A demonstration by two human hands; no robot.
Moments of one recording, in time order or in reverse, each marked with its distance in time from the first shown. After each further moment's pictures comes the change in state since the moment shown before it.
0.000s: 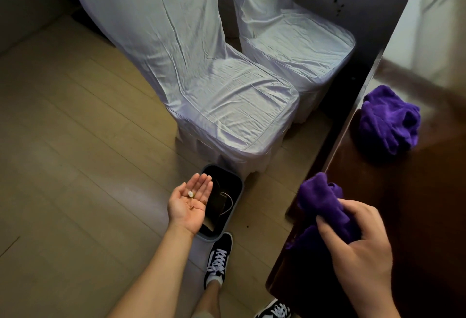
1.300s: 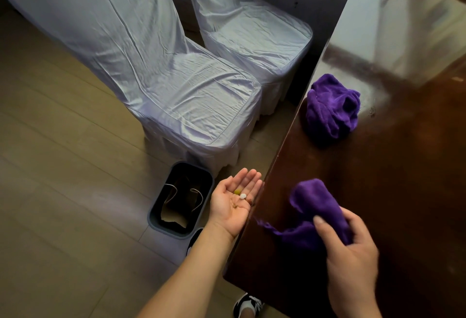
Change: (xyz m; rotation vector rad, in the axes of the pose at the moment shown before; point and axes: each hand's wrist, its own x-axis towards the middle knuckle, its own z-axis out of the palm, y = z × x) left_hand -0.061 -0.144 0.096 -0.005 -0.159 -0.418; right_hand -0.017 0.029 -0.047 0.390 0.230 0.493
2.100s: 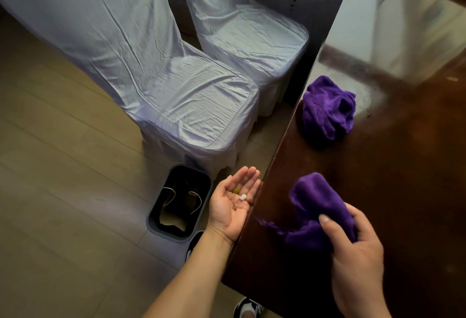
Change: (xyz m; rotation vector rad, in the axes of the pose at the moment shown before) left_hand 0.002 -0.004 0.002 0.075 -0.085 0.076; right_hand 0.006 -0.014 -0.008 0.128 -0.099 0.016
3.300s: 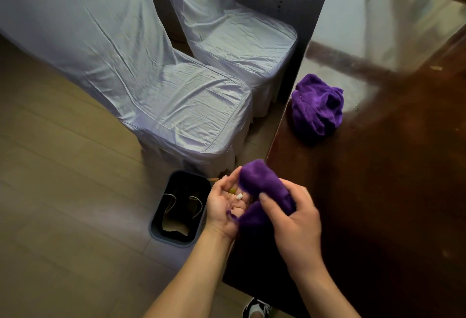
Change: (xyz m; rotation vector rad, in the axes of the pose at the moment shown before) left_hand -0.004 0.004 0.007 0.139 0.085 -0.044; right_hand 0.000 0.007 0.063 -0.274 -0.115 -0.255
